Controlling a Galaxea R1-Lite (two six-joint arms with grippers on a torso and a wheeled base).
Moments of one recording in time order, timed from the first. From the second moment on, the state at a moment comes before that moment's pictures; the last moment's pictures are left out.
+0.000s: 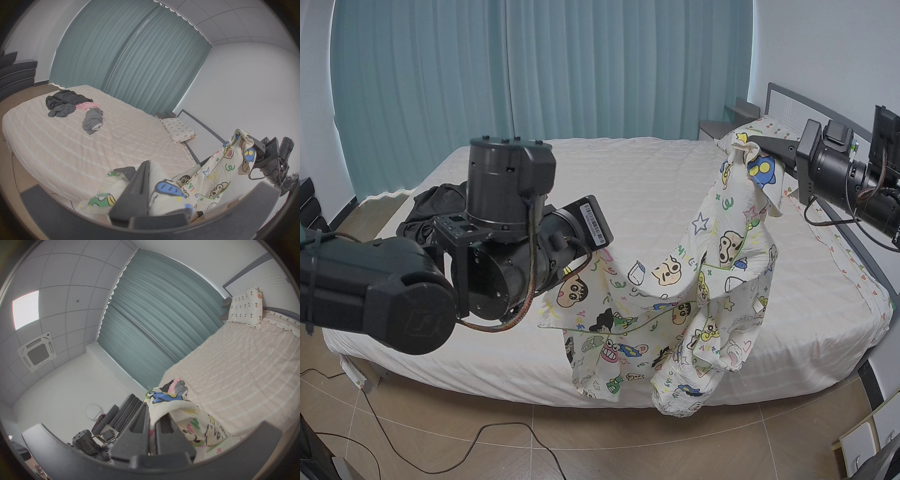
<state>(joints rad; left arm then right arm) -0.73 1.81 -1.16 -0.38 0.38 -0.62 0.31 1.58 -1.07 -0.54 0.34 0.76</state>
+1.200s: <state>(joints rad) -0.48 2.19 -1.65 -0.48 0.35 -0.41 0.09 1.92 -1.25 -0.68 0.31 0.46</state>
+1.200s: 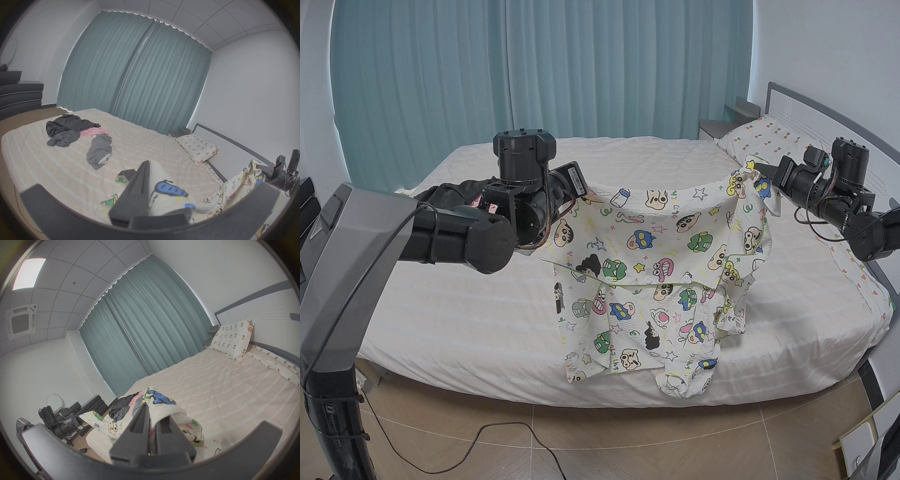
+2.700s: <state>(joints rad) -0.43 2.58 -2.00 -0.14 0.30 -0.40 0.06 2.18 -1.45 -0.68 0.29 0.43</state>
